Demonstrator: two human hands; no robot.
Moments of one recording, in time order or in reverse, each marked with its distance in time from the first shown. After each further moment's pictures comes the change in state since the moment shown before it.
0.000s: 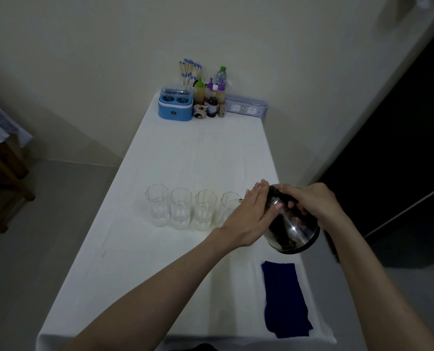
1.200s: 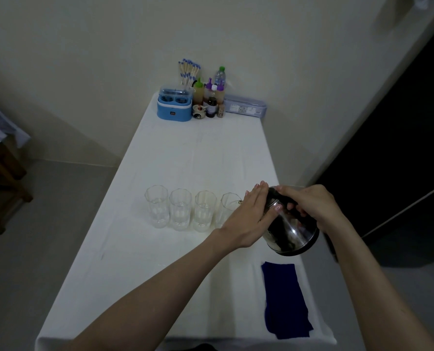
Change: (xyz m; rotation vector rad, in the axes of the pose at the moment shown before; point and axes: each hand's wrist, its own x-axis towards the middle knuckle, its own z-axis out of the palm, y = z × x) left_hand 0.002 -0.004 -0.001 -0.006 -0.013 -0.004; right_hand 0.006 0.006 0.003 0.016 -0.018 0.012
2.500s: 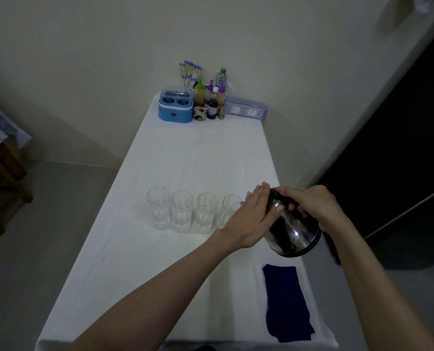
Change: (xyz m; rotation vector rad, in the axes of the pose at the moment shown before) left_hand 0.001 0.001 -0.004 0.003 -0.009 0.003; right_hand 0.001 -0.007 0.001 -0.057 0.025 -0.022
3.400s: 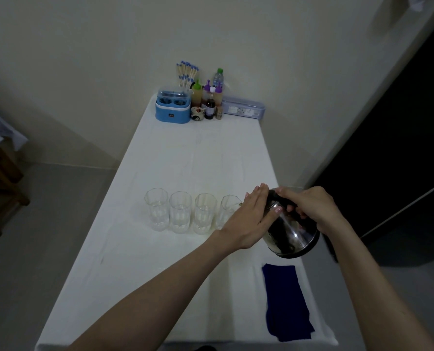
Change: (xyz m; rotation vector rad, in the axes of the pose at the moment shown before) left_hand -0.001 -0.001 0.001 0.009 -0.012 0.012; right_hand -0.002 0.003 0.003 0.037 0.019 -0.007
